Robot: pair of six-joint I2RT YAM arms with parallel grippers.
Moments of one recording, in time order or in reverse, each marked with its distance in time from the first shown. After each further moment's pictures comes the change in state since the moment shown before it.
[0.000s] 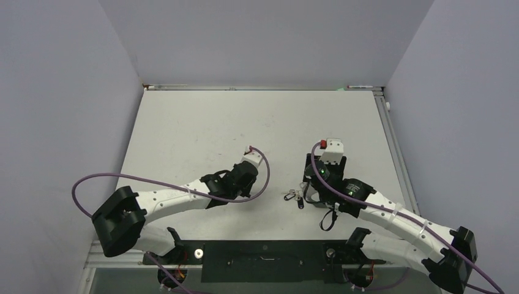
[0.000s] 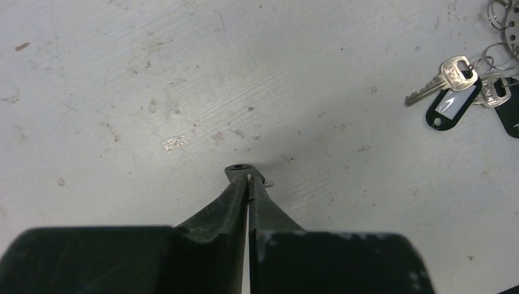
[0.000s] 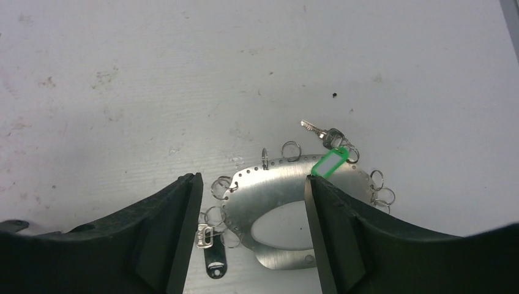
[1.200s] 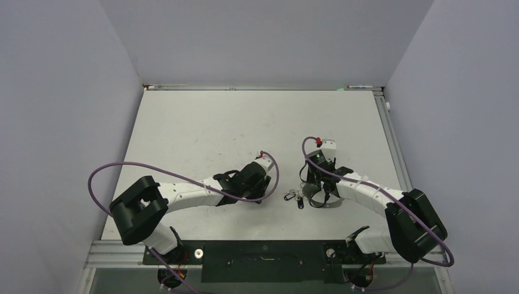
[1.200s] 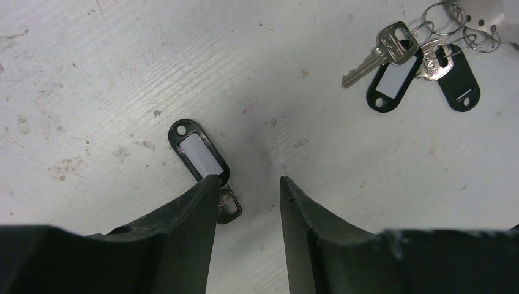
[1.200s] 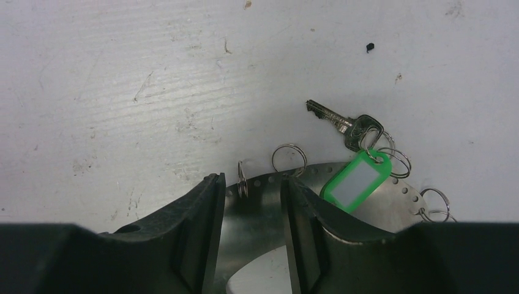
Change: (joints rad) left arm -0.011 0.189 0.036 0.095 0.226 -0.038; right arm -0.335 0.383 -0.124 0.306 -0.305 -0.063
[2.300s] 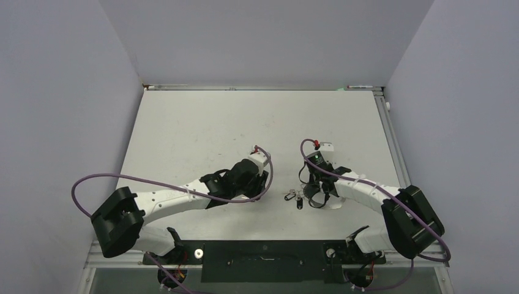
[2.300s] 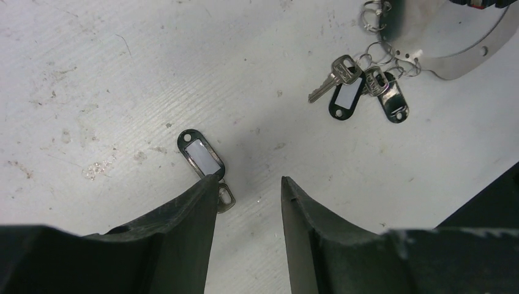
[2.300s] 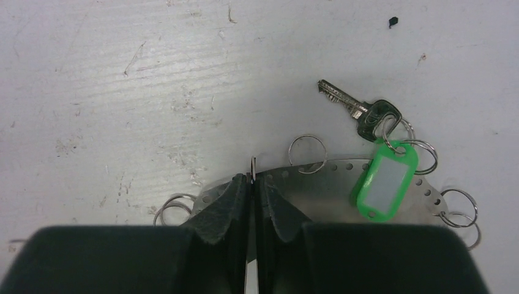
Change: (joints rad) left arm 0.000 -0.150 -0.016 -0.007 0.000 0.016; right arm -0.005 0.047 -0.008 0.006 -0.057 0.000
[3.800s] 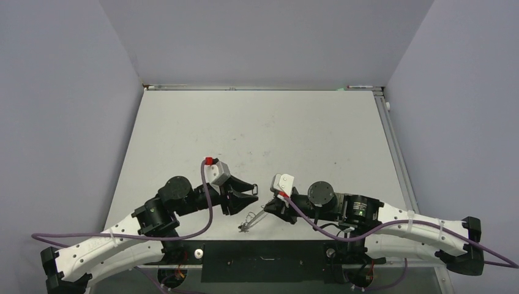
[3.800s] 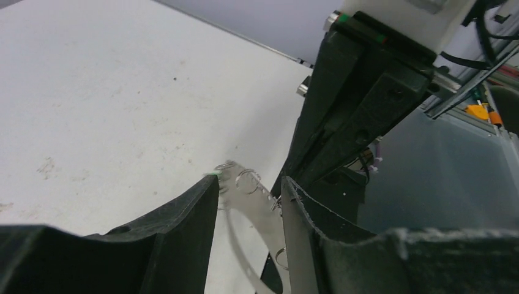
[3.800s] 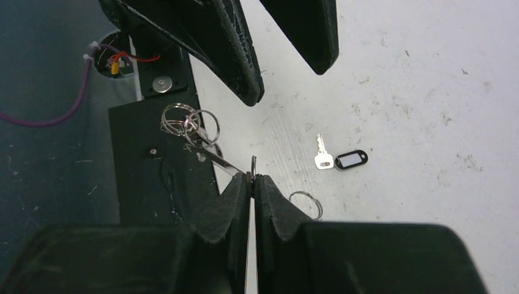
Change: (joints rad) left arm -0.034 -0.752 -0.161 0.121 0.352 0.139; right arm 0.703 -0.539 0.154 -0.036 -0.455 -0.525
